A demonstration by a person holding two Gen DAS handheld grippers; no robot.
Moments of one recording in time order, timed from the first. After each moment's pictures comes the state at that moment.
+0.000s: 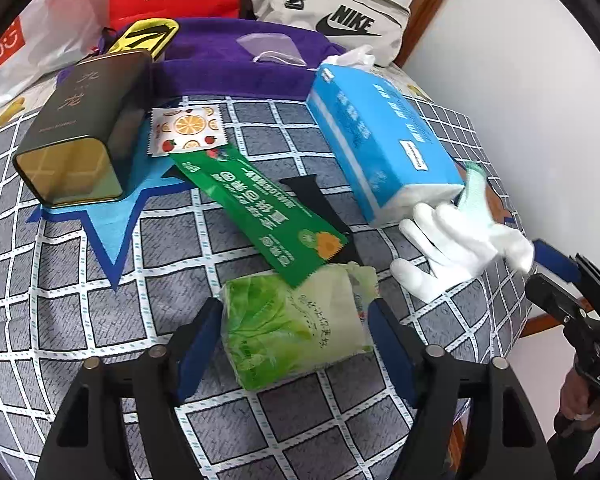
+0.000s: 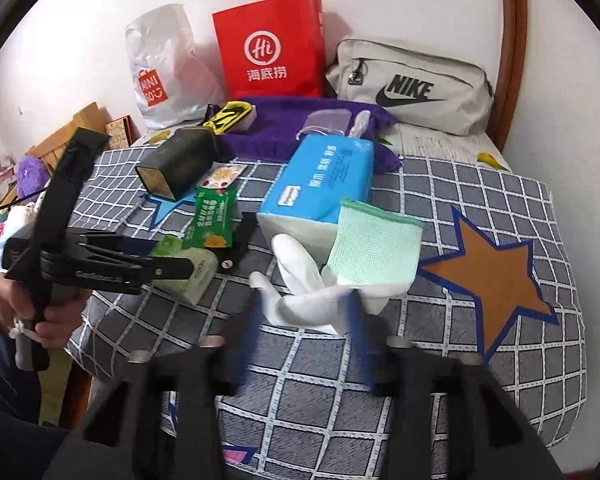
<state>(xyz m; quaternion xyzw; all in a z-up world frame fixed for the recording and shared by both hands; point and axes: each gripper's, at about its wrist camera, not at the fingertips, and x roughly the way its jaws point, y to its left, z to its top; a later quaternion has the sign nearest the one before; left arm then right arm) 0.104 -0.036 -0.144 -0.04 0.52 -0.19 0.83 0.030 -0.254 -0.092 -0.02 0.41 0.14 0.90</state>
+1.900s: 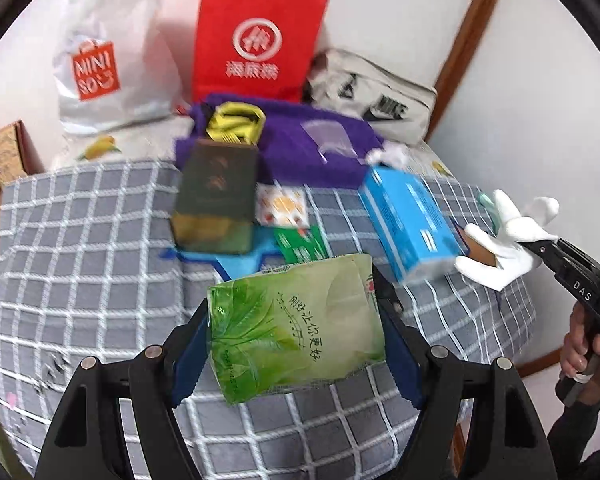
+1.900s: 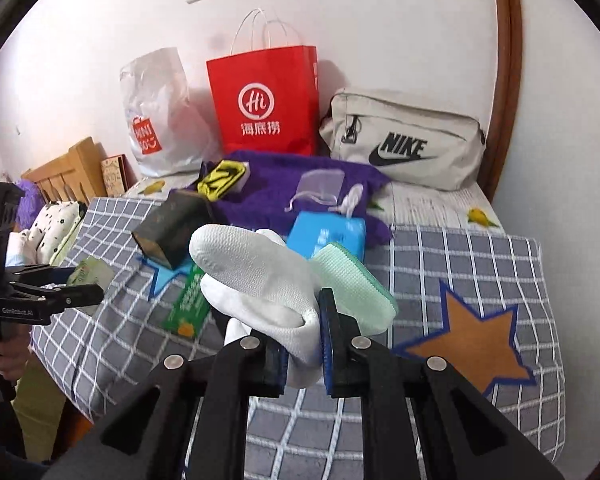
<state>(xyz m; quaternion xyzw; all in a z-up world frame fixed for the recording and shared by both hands) 0.077 0.050 -0.060 -0.06 0.44 -0.12 0.89 0.067 -0.241 -0.040 -0.02 0.36 0.14 0.92</state>
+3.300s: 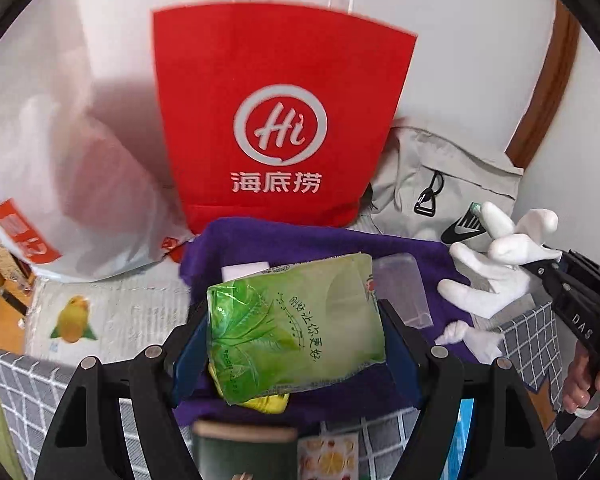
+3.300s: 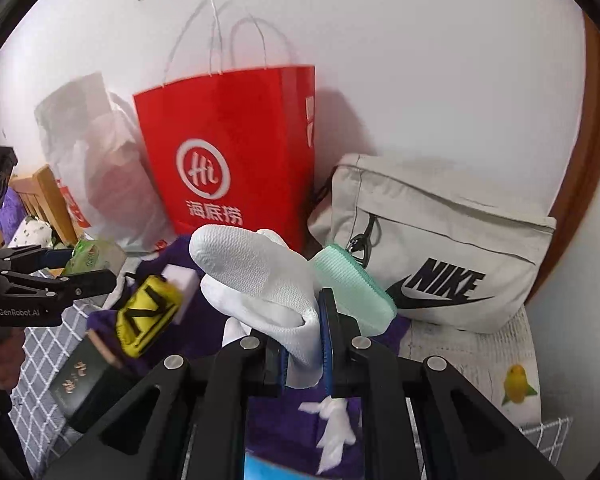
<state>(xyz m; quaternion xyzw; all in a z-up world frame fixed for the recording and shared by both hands) 0.354 0.029 -0.029 -0.04 0.43 -0.07 0.90 0.345 -0.193 -0.023 -0.06 0.35 0.15 0.92</state>
